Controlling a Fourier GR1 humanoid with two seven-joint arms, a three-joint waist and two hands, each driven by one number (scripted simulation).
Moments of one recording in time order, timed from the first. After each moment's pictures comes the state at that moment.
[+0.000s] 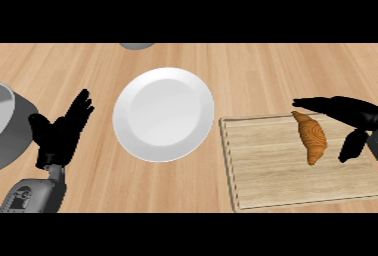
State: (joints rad) left arm -0.17 0.30 -0.03 -1.42 0.14 0.10 0.17; right arm -0.58 -0.71 0.34 -0.83 0.73 0.40 -0.59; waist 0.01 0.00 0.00
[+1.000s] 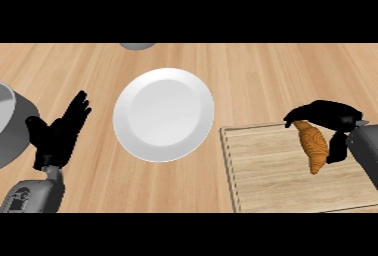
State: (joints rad) left arm -0.16 0.27 0.03 -1.40 0.10 0.05 0.14; right arm -0.60 -0.60 0.33 -0.77 0.97 0.36 -0.68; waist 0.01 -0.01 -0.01
